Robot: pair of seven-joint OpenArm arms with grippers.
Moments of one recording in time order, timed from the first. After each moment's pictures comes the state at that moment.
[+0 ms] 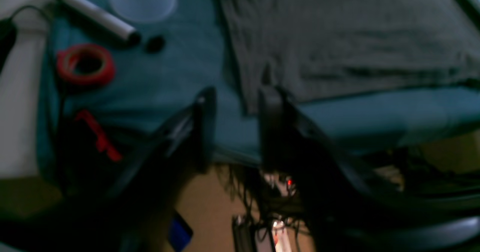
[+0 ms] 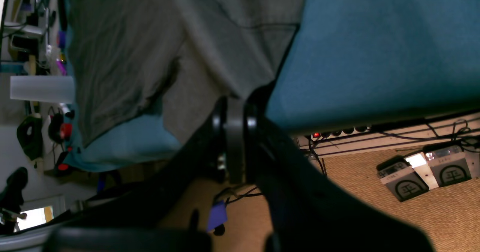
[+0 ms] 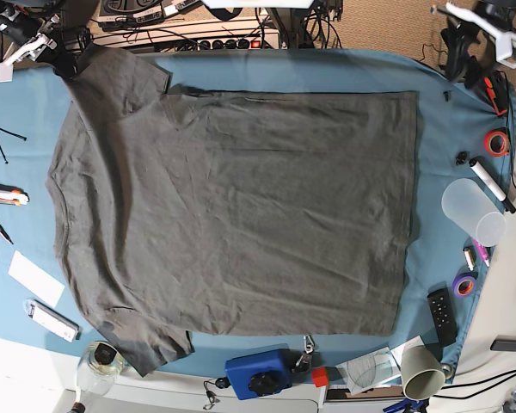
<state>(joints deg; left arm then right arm) 56.4 -9.4 -37.7 115.5 -33.4 -43.2 7.6 -33.7 17.8 59.6 86.5 82.9 39.6 -78.8</state>
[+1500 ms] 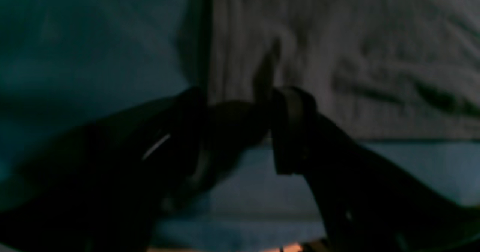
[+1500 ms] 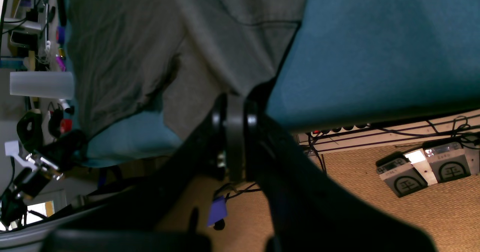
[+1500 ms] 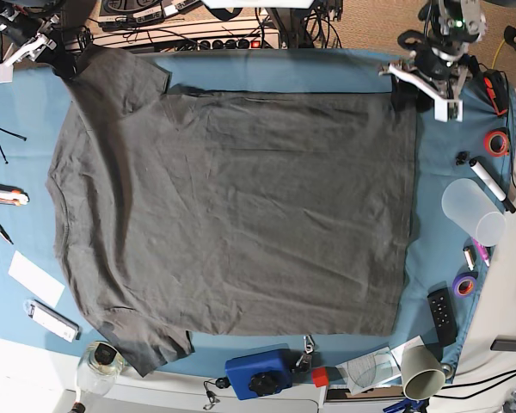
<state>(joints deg) 36.0 -5.9 -16.8 108.5 -26.6 -13.6 33.1 -33.7 17.9 59.6 86.5 83.1 39.6 -78.8</state>
